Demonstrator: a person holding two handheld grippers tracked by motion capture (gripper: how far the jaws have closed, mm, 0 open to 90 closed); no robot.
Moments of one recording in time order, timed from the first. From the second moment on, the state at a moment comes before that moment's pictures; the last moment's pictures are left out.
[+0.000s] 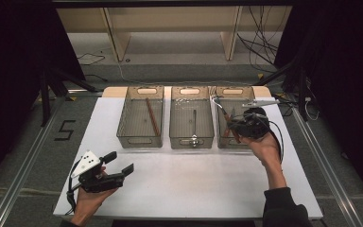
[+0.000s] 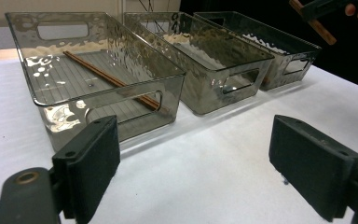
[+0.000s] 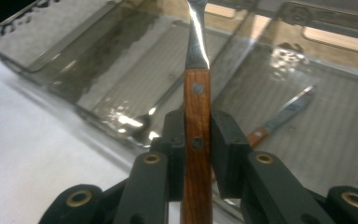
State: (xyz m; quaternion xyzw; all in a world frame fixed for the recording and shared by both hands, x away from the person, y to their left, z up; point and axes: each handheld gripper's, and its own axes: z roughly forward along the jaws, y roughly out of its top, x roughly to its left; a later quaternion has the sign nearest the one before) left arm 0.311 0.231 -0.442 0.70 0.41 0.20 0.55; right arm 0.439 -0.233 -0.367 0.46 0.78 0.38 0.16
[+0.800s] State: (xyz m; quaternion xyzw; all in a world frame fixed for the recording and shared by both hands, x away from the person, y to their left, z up) left arm 0.311 0.232 -0.442 0.70 0.41 0.20 0.55; right arm 0.485 -0.264 -0.377 0.55 0.74 0.34 0.17
